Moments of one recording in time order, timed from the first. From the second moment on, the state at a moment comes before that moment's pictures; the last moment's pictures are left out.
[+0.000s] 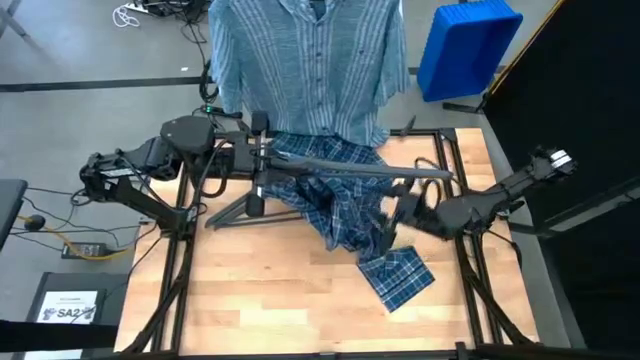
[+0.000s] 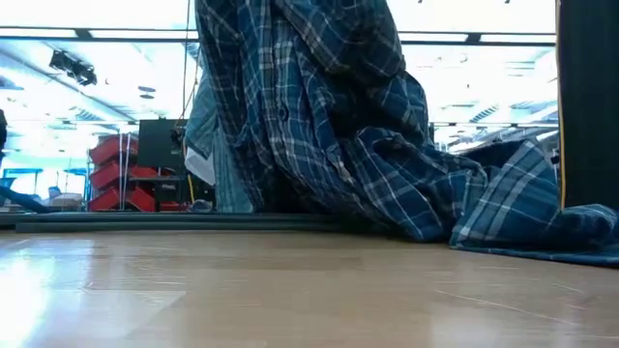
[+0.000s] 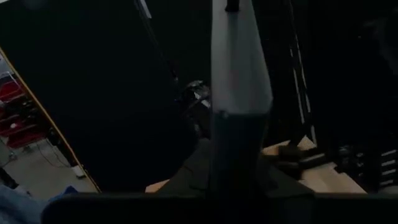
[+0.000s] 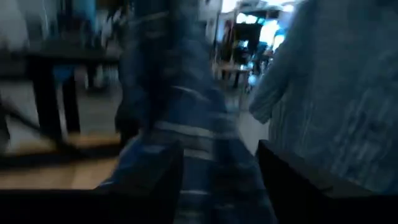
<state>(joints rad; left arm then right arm) -0.10 1.30 1.73 -0.42 -0.08 0.33 0.39 1.05 0.68 0.49 0.81 -0.10</state>
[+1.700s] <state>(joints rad) -0.10 1.22 1.76 -0.44 -0.15 0.29 0.23 1.21 0.89 0.10 0.69 0.19</state>
